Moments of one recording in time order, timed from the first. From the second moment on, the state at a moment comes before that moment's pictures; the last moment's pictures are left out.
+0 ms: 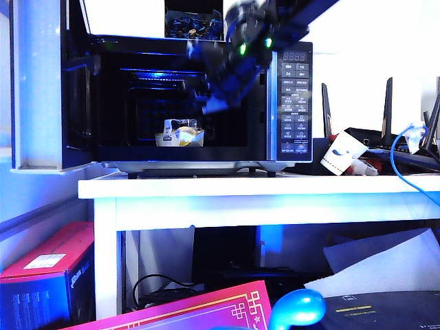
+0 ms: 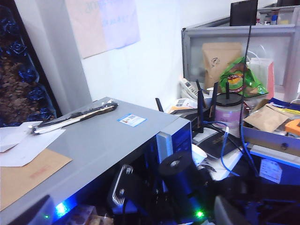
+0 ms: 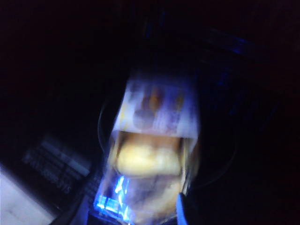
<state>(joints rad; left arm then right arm) -0.35 1.30 1.72 -0.39 0.38 0.16 0.47 2.37 2.26 -0.19 -0.18 -0.16</state>
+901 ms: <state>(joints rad) -0.35 1.30 1.72 -0.40 0.38 0.16 0.47 2.41 2.26 -0.21 -0.17 -0.17</state>
